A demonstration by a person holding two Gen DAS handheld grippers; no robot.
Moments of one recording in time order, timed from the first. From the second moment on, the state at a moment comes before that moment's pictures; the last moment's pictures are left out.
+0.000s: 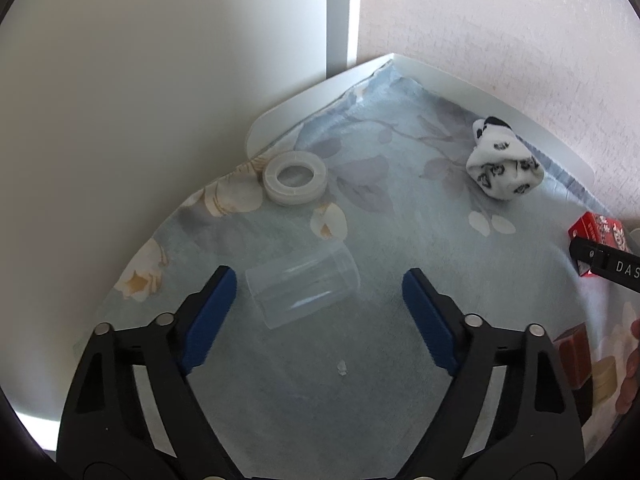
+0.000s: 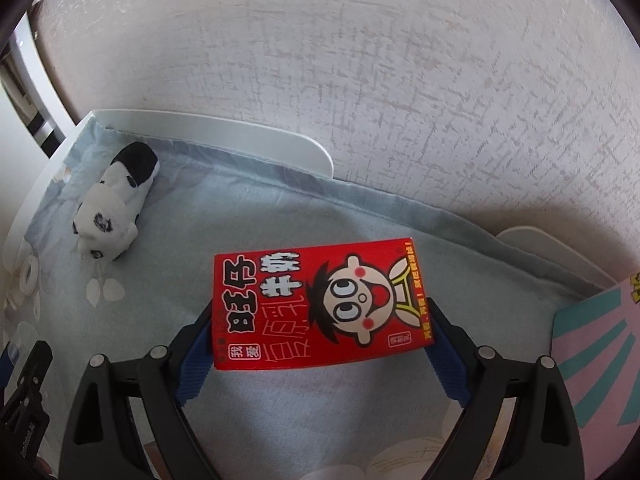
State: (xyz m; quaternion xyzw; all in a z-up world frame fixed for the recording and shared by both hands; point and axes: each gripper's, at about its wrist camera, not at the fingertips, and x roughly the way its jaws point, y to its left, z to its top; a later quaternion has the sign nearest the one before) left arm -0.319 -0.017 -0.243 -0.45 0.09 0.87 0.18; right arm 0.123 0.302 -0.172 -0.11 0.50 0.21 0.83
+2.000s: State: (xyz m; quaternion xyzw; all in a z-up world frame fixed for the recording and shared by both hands) left arm -0.196 0.154 -0.035 -0.37 0.19 0.73 0.54; right arm 0.061 0.096 -0.004 -0.05 0.47 0.16 0.87
